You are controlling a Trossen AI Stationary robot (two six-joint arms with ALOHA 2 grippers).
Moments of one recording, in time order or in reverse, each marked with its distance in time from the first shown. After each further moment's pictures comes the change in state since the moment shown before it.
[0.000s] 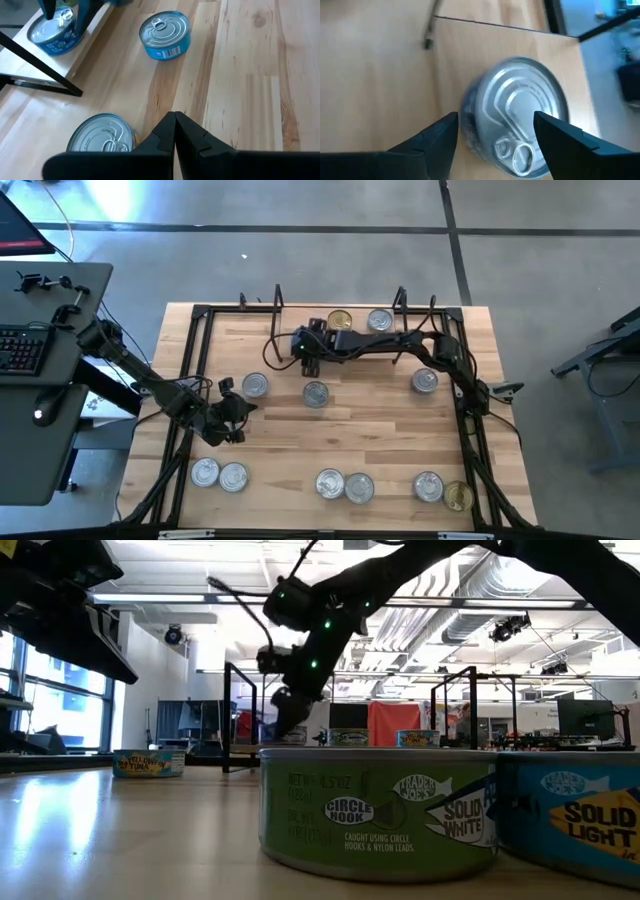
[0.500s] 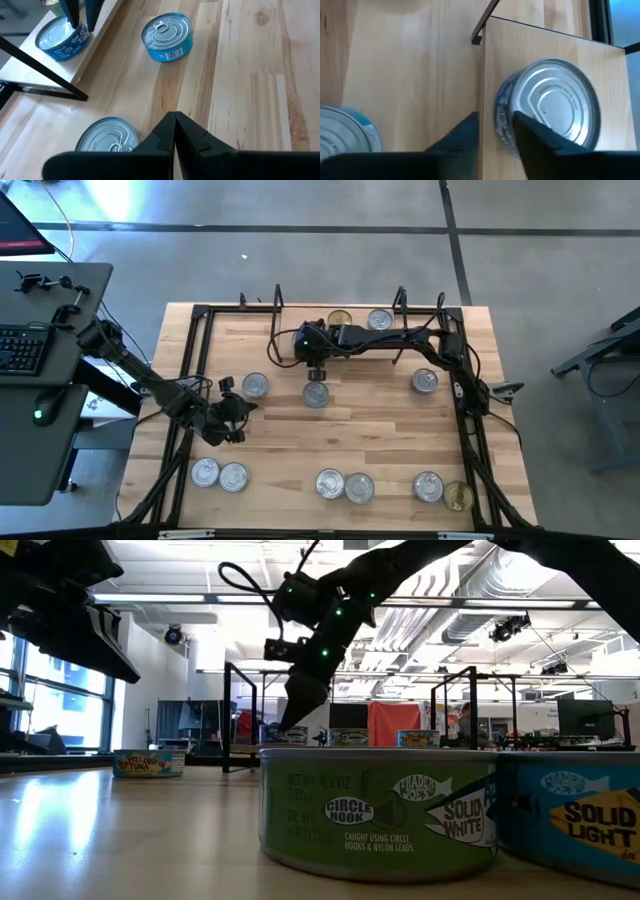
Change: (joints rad) left arm 0.003 0.000 0.000 0.002 -0.015 0.044; right arm -0.010 -0.037 -0.010 -0.083 -0.198 -0.081
